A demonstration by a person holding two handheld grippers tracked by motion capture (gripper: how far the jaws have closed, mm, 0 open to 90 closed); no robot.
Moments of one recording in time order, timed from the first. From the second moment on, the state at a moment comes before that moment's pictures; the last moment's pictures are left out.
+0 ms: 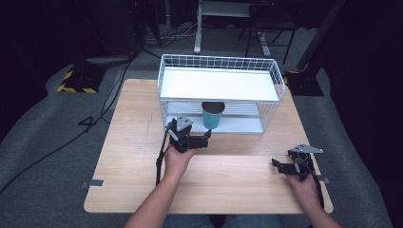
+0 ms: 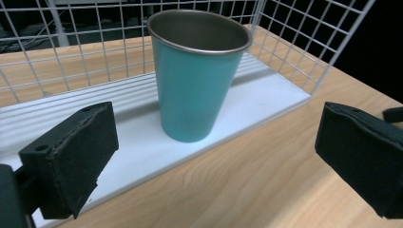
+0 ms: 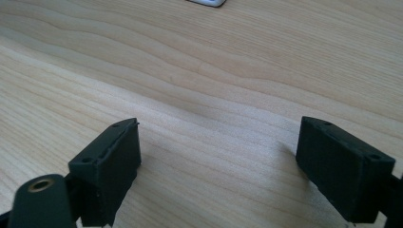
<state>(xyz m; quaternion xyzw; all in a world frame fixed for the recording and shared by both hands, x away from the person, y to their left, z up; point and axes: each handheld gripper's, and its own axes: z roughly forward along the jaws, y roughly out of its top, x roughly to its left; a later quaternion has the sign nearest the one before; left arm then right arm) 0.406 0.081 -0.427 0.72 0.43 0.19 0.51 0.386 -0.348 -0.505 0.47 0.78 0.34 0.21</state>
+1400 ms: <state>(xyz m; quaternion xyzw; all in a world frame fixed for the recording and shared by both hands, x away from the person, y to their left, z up) 0.309 0.189 -0.433 0.75 0.42 0.18 0.49 0.385 -0.347 -0.504 0.47 0.79 0.34 0.21</state>
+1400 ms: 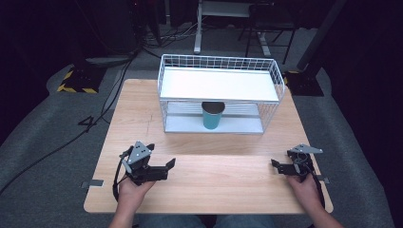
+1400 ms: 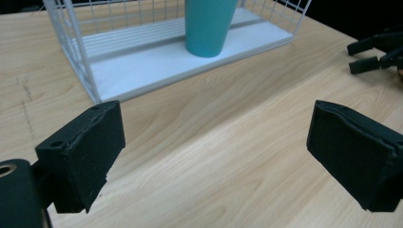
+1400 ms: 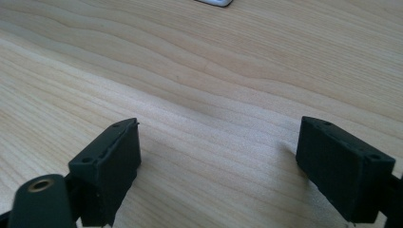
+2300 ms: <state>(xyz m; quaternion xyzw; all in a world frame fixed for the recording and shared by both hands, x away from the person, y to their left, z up) 0.298 0.222 -0.490 0.80 0.45 0.14 0.37 0.385 -0.347 -0.504 0.47 0.79 0.34 0.21</state>
